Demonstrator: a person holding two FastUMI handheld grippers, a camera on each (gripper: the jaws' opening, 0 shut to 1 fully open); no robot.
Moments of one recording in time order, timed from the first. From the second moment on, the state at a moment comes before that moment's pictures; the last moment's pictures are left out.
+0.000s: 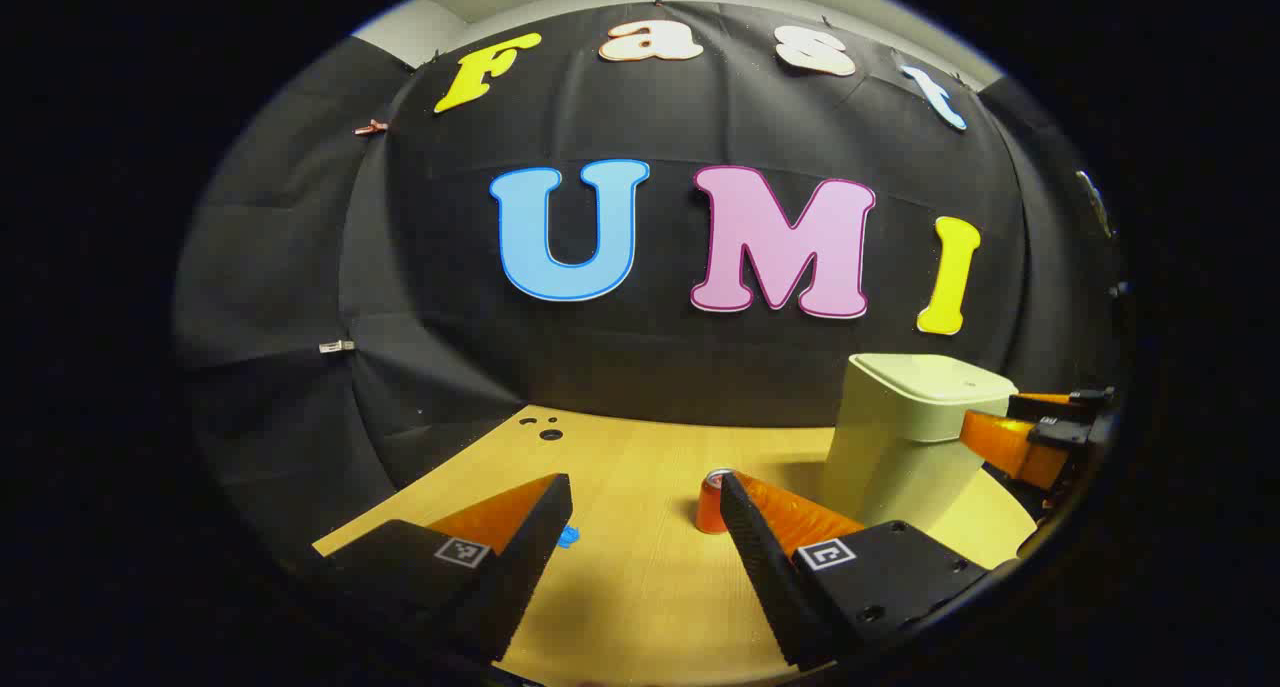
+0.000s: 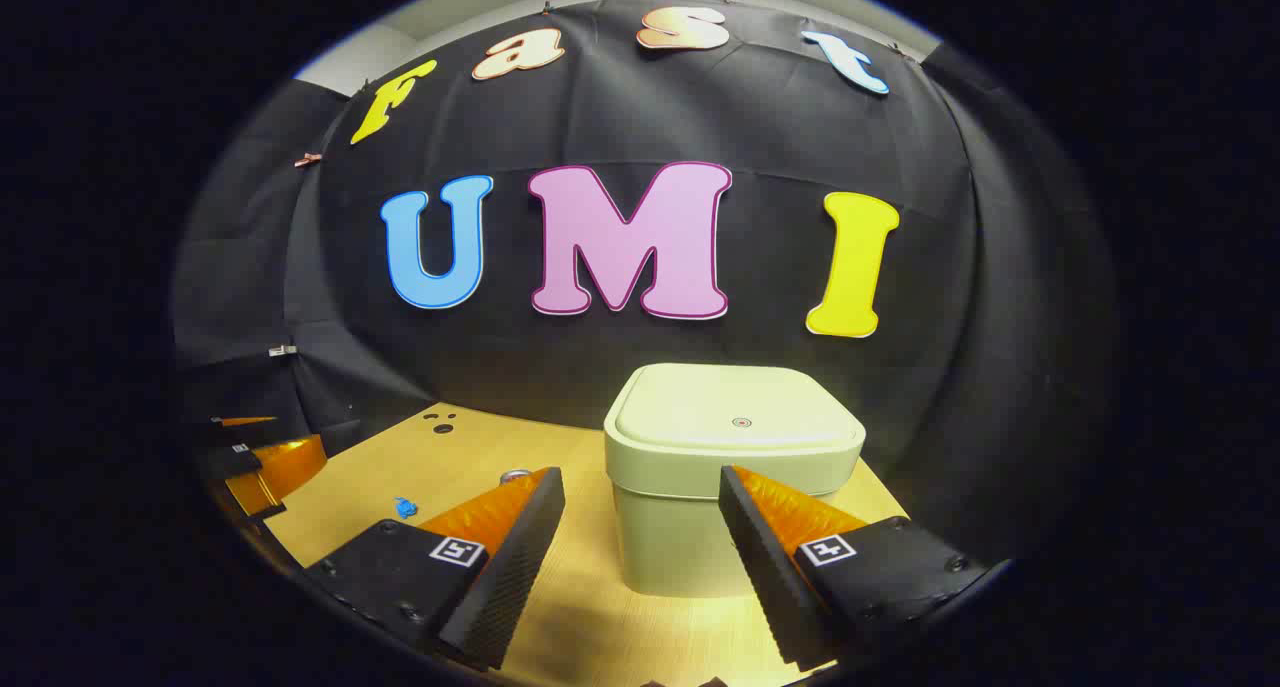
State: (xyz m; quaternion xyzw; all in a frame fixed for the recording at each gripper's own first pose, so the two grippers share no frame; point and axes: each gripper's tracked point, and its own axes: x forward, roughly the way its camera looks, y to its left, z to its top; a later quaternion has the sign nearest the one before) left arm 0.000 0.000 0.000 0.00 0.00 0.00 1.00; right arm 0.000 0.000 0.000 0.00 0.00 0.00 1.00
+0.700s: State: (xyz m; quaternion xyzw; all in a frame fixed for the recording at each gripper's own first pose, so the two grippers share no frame) left arm 0.023 -0.005 -0.013 0.03 0.01 -0.05 1.00; right arm -0.006 0.001 -0.005 0.00 0.01 -0.03 1.00
